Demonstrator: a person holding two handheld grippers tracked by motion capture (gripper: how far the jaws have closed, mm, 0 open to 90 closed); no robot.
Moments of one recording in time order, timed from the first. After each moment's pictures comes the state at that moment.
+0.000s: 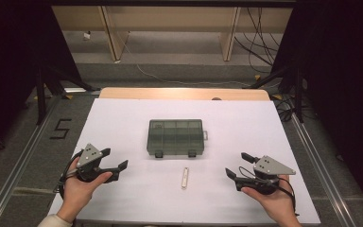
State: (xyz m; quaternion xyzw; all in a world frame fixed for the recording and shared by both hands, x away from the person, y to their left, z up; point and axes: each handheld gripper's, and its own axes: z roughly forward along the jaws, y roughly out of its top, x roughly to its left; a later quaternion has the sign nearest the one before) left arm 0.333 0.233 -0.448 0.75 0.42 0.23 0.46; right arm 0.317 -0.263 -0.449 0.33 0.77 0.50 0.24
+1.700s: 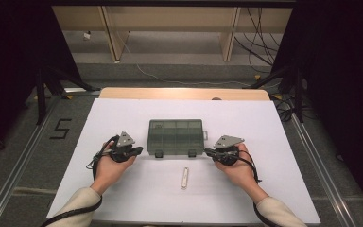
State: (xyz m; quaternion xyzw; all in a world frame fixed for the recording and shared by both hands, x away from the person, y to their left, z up) left arm 0.408 0.179 -0.480 0.83 0.37 0.18 0.37; right arm 0.410 -0.193 -0.482 0.29 0.85 0.39 0.18
